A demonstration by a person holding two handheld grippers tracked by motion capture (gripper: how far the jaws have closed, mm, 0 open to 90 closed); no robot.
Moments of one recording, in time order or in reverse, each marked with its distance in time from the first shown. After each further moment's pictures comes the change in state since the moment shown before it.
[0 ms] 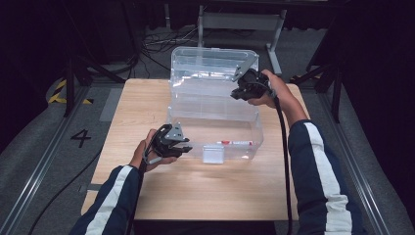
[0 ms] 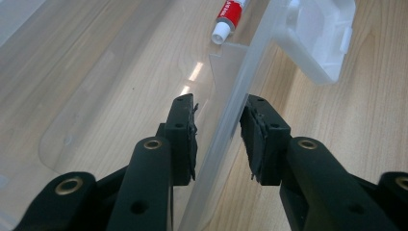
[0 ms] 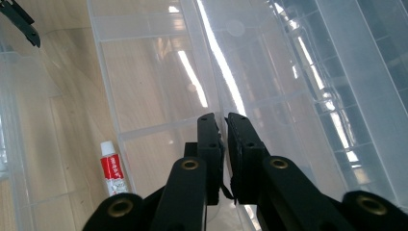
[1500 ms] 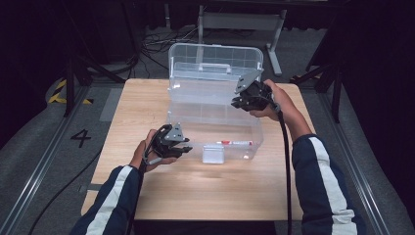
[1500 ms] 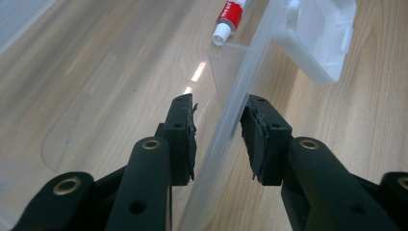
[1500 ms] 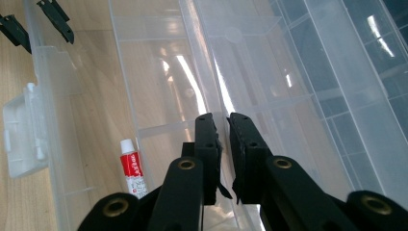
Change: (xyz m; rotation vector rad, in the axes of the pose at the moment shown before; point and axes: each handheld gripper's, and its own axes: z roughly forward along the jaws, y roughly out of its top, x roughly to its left) left arm -0.001 -0.001 0.000 -0.006 0.010 0.016; right arm 0.033 -0.012 -0.010 -0.053 -0.035 -0.034
